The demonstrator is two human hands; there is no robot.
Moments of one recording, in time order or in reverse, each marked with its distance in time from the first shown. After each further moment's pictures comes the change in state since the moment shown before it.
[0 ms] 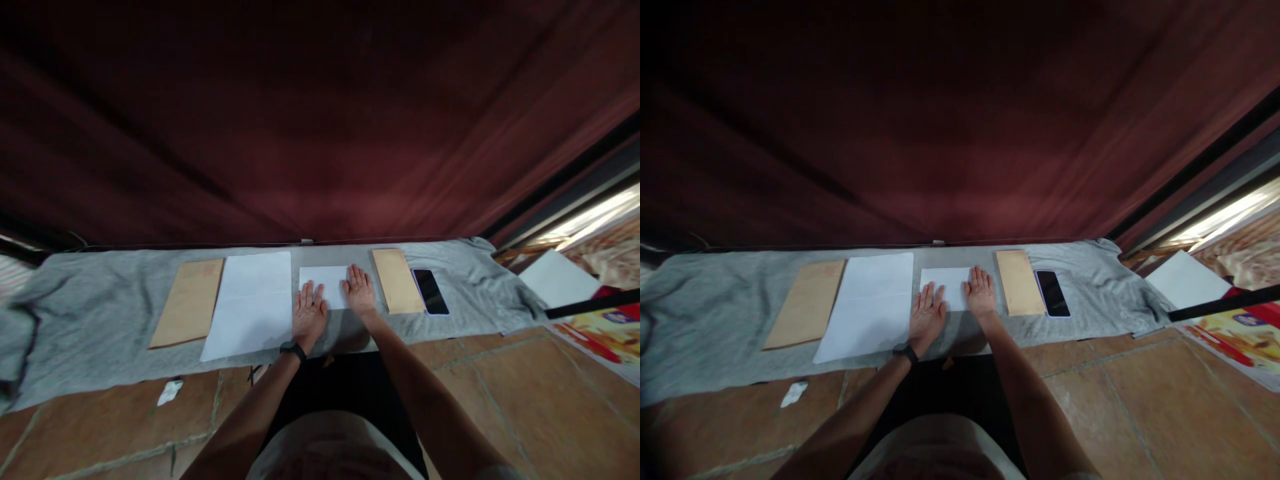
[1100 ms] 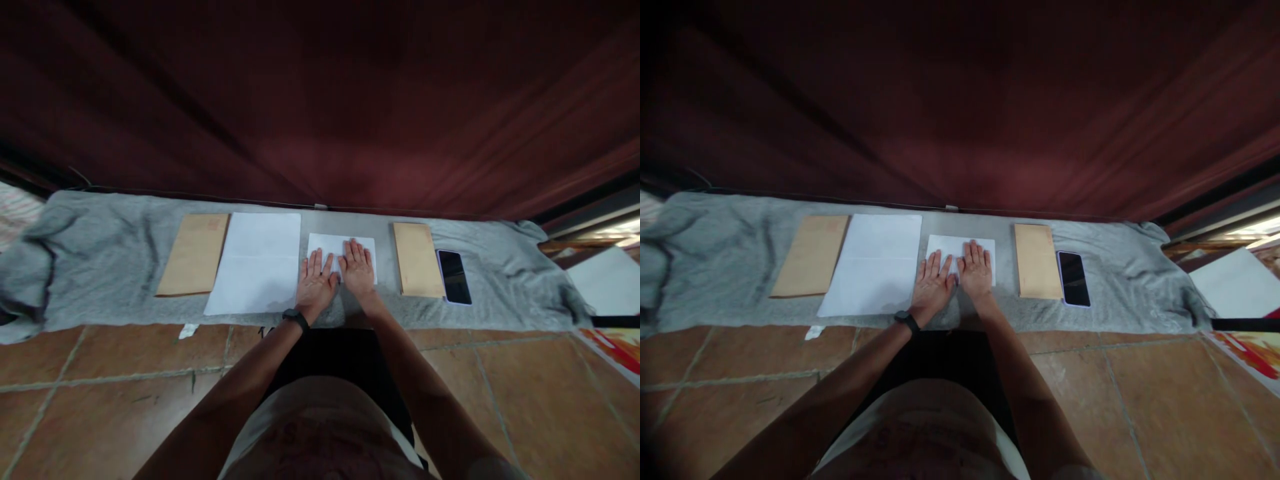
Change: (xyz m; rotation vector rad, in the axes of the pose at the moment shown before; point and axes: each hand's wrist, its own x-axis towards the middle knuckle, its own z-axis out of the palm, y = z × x) left_hand 0.000 0.006 -0.005 -0.021 -0.068 -0.034; right_hand -0.007 -0.034 0.006 0.099 -0.106 -0.114
